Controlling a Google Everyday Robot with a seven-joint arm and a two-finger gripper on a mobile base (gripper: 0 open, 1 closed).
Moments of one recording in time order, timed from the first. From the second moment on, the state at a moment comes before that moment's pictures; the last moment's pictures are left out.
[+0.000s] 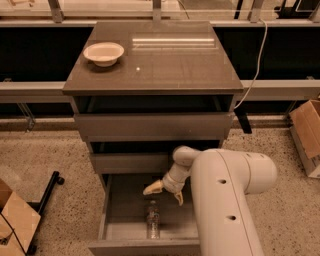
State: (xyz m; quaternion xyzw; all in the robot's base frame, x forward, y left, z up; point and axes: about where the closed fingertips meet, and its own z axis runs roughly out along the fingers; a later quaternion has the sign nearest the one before) arm 0.596 -0.030 0.291 -0.03 -0.96 -0.21 0.15
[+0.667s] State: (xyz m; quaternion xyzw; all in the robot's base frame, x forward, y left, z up) arm 0.597 -0.009 0.246 -0.05 -0.96 -0.20 0.18
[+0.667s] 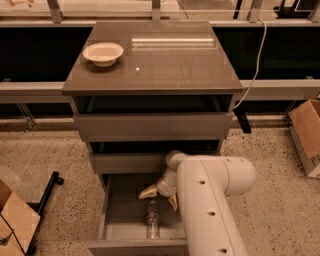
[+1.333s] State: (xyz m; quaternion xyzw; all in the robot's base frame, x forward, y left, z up) arm 0.578 0.004 0.183 -0.08 -0.95 -0.21 0.22
